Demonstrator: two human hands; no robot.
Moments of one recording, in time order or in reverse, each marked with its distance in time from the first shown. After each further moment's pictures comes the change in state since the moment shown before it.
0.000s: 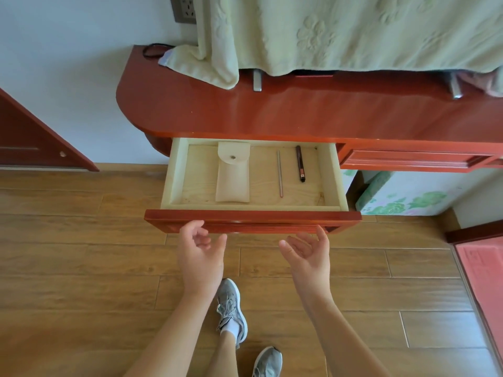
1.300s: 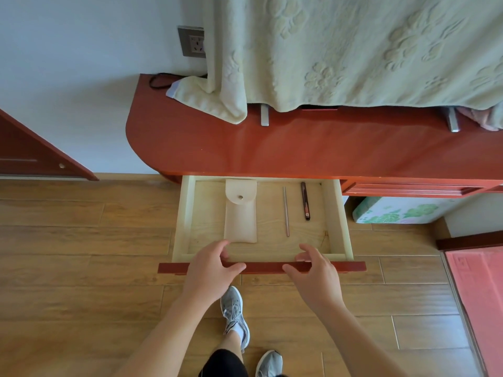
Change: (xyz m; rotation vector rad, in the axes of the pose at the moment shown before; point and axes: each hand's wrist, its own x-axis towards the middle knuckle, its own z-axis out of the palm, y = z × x) left_hand 0.080 0.043 -0.020 0.523 -0.588 0.015; right_hand 0.037 -0.065 0.009 -0.809 -0.086 -0.086
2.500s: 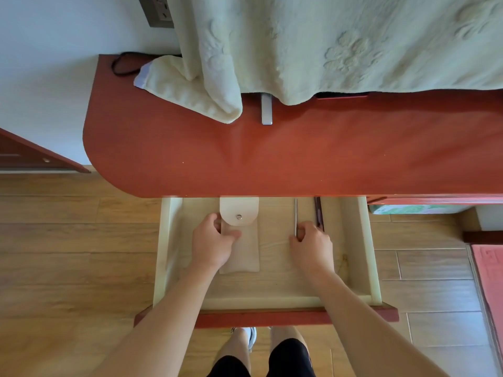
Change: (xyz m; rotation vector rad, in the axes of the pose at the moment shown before) left_hand 0.157 0.008 0.026 -0.287 0.082 -0.350; right_hand 0.161 -0.013 0.042 -0.081 -0.069 0.133
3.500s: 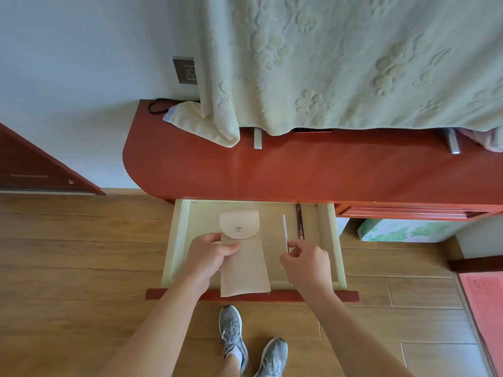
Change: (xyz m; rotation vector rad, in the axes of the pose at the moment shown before) left_hand -0.117 0.043 -0.049 -0.407 -0.187 -0.085; right_hand -0.108 -0.015 -0.074 0.189 0.047 -0.115
